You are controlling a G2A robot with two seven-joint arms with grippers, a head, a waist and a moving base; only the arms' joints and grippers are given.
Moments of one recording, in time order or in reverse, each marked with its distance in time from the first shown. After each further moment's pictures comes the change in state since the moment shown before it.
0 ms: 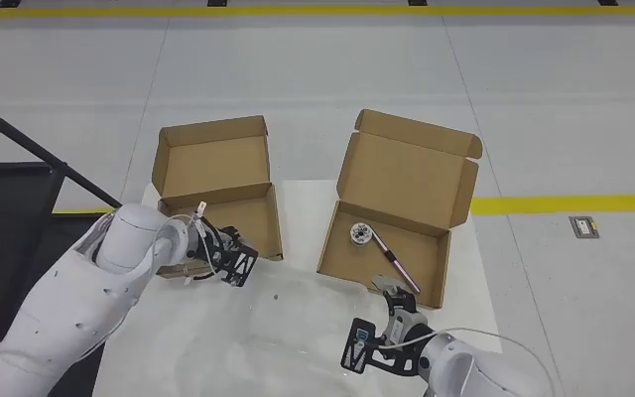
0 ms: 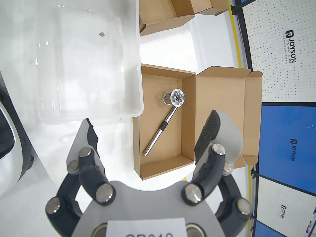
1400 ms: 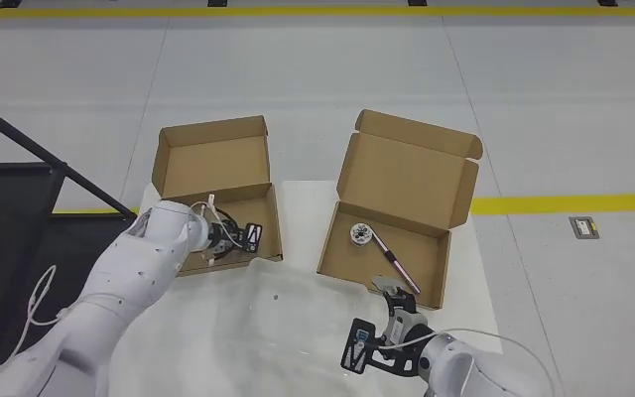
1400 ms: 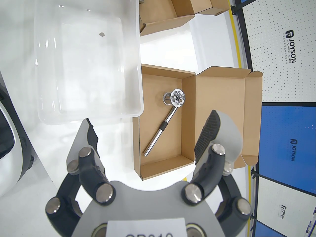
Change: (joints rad) left arm -0.219 -0.316 0.248 0.730 -0.240 0.101 -0.295; right arm 0.000 0.000 0.000 0.000 0.000 0.000 0.000
